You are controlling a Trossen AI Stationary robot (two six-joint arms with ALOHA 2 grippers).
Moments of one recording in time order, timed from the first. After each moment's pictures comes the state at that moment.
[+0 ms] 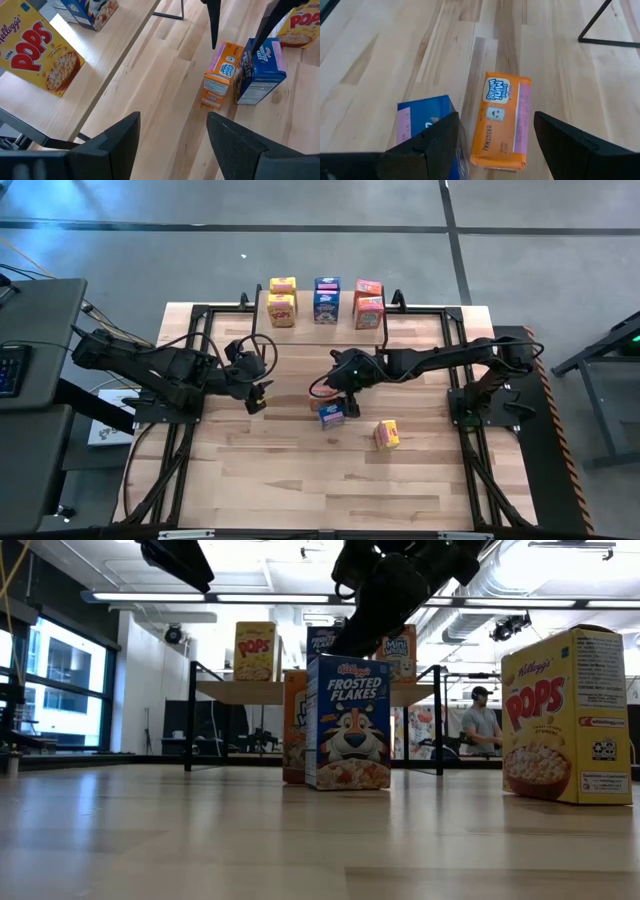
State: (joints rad) left arm -0.26 1.15 1.14 -0.92 -0.60 -0.42; right arm -0.05 1.64 1.13 -0.22 -0.13 -0.14
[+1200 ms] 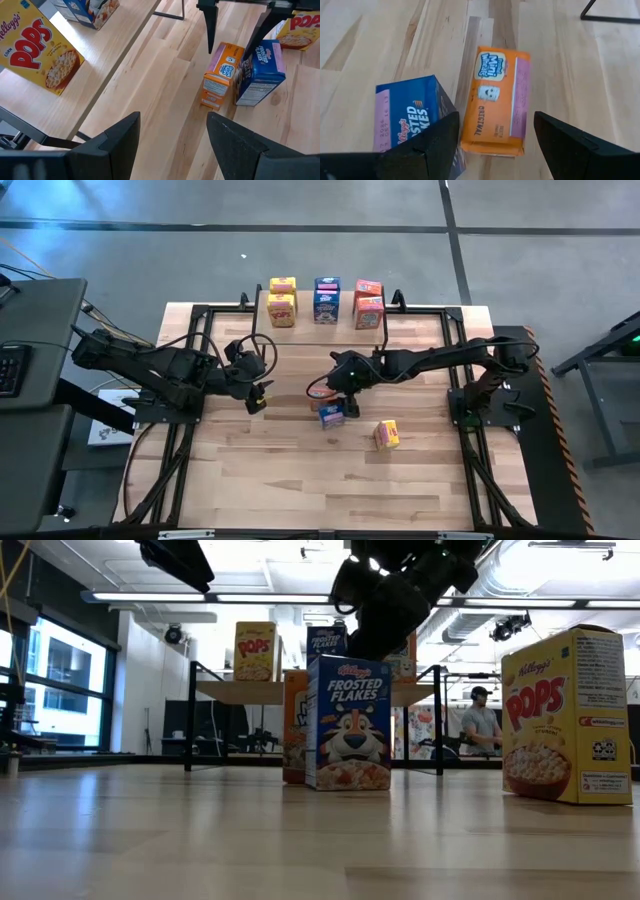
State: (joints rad) left arm -0.26 1.15 1.14 -0.92 -0.59 -0.44; right arm -0.05 1.67 1.12 -0.26 -0.11 -0.13
